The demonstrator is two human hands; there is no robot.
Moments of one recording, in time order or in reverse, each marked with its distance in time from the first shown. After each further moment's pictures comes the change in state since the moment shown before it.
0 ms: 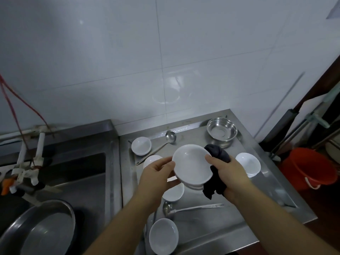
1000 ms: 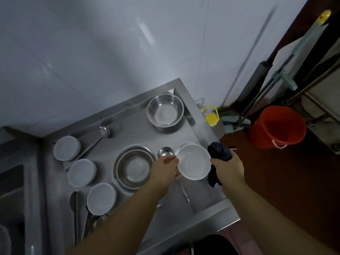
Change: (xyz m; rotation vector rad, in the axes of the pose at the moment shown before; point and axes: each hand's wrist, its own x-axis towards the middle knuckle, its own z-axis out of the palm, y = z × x) left_hand 0.171 -0.135 0.317 0.187 0.070 -0.415; right_hand 0.181 -0.023 -0.289 -0.295 0.445 0.145
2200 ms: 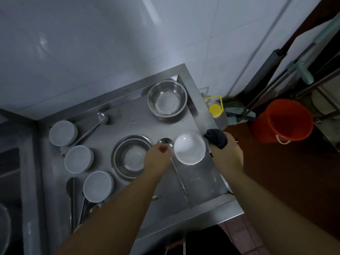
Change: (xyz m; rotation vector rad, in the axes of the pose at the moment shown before) left_hand 0.044 -0.008 -0.012 0.469 0.215 0.119; right_hand 0.035 -0.008 0.013 -0.420 -0.021 -0.339
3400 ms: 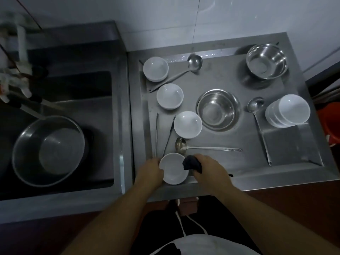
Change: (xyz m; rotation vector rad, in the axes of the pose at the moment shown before) left_hand -0.053 -0.383 -0.268 0.462 -0.130 0.049; right_hand -0.328 -0.014 0.284 -0.618 -0.633 -0.407
